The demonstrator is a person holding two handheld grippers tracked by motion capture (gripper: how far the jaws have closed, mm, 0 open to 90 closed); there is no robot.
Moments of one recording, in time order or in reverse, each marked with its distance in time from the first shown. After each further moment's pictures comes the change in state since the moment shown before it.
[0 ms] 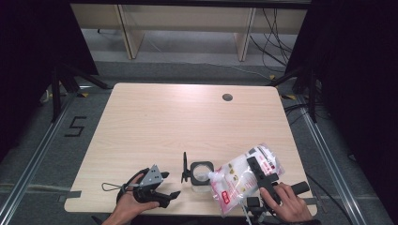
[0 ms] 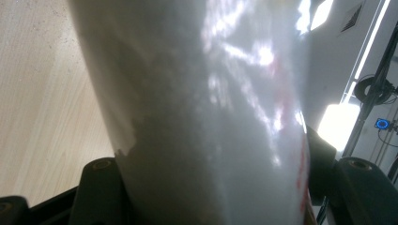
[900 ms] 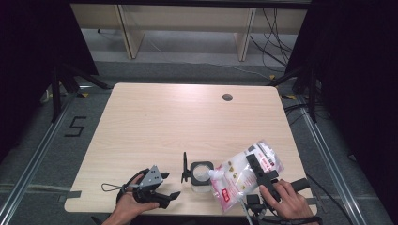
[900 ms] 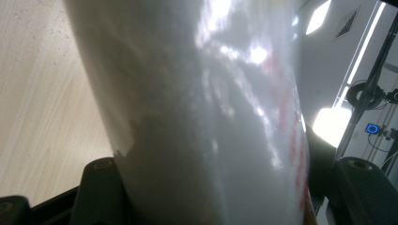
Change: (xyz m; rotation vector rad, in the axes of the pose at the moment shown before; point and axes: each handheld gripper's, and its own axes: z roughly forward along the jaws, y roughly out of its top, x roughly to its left) left arm -0.002 -0.002 0.000 -0.004 -0.004 -0.025; right arm -0.007 -0.002 0.005 -0.013 -0.016 -0.055
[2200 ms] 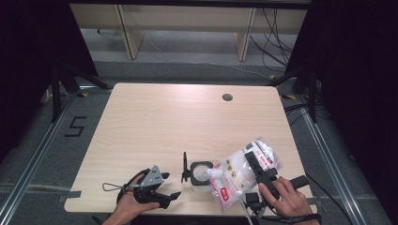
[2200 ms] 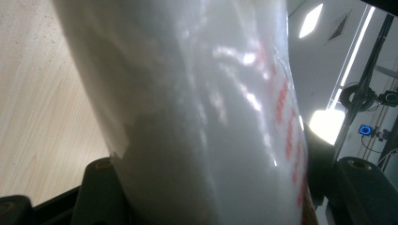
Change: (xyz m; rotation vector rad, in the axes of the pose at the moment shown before) left arm -0.001 0.000 0.001 0.015 -0.001 0.005; right arm -0.008 0.000 0.003 -0.003 -0.003 0.006
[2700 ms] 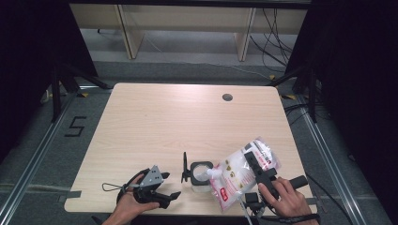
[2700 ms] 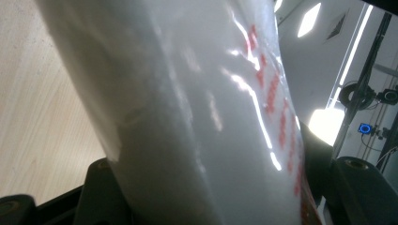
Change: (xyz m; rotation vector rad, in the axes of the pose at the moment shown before) left arm 0.000 0.001 0.000 -0.006 -0.001 -0.004; right arm 0.002 0.001 0.001 -0.016 -0.022 0.014
